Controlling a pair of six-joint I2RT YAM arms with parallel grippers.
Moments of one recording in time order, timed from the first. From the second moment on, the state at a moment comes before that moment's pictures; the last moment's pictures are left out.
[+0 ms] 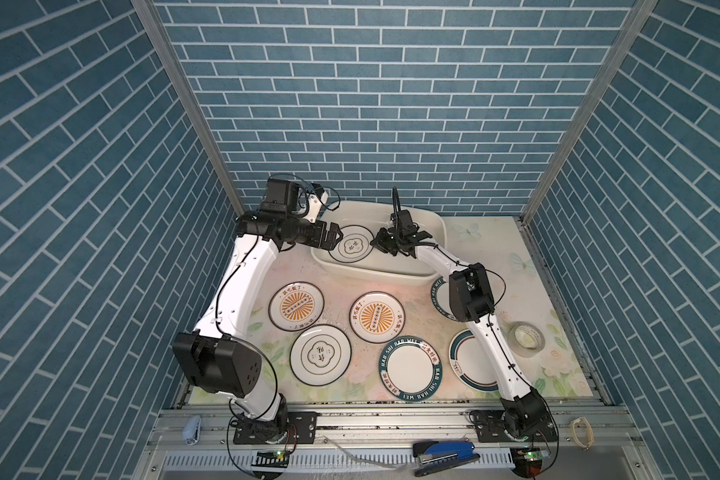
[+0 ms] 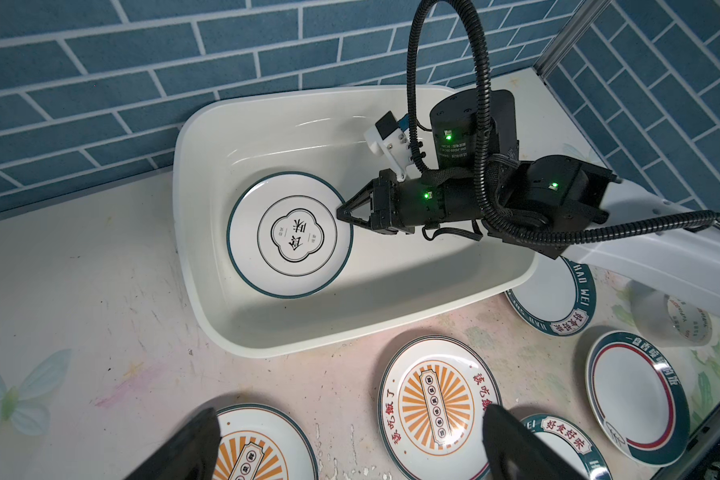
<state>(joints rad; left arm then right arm) -0.17 1.60 1.77 -0.98 0.35 0.09 0.55 2.70 2.38 -0.36 -0.41 0.88</state>
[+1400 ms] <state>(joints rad) -0.17 1.60 1.77 -0.98 0.36 0.08 0.55 2.73 2.43 -0.44 -0.40 0.87</state>
